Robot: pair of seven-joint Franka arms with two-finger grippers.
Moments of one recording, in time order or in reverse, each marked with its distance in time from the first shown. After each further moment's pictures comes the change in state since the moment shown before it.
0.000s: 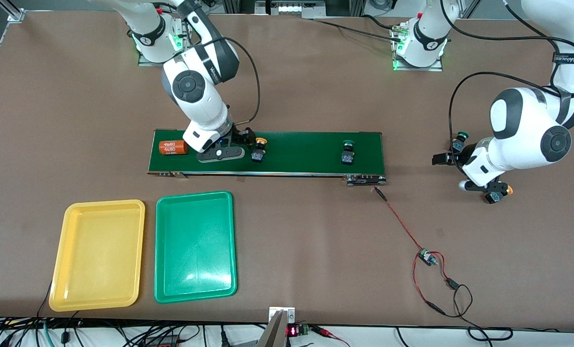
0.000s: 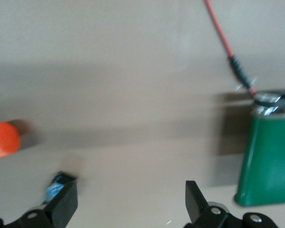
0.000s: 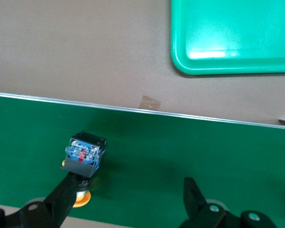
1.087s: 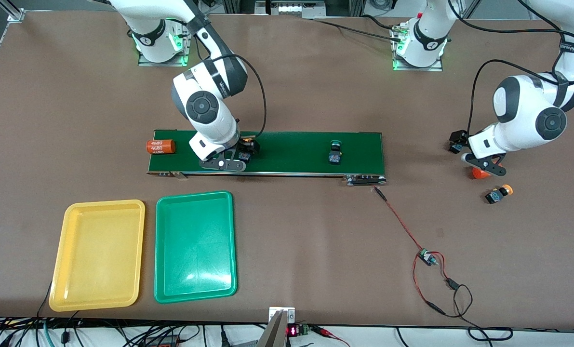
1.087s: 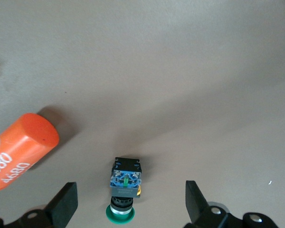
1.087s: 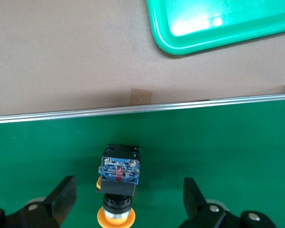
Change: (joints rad) left arm 0.140 -0.063 -0.008 -0.290 0.122 0.253 0.423; right arm 0.012 0.116 -0.003 0.131 0.000 -0.120 0.197
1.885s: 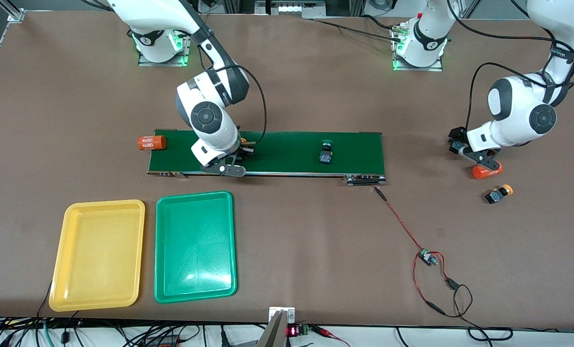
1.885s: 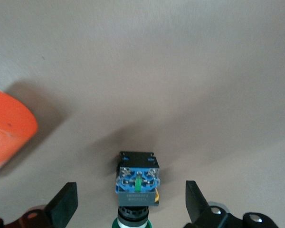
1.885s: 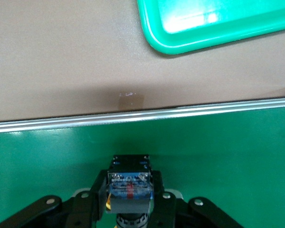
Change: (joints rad) left arm 0.088 0.056 0.000 -0.130 0.000 0.199 0.137; right arm 0.001 0.041 -0.011 0.014 -0.010 0.001 0.001
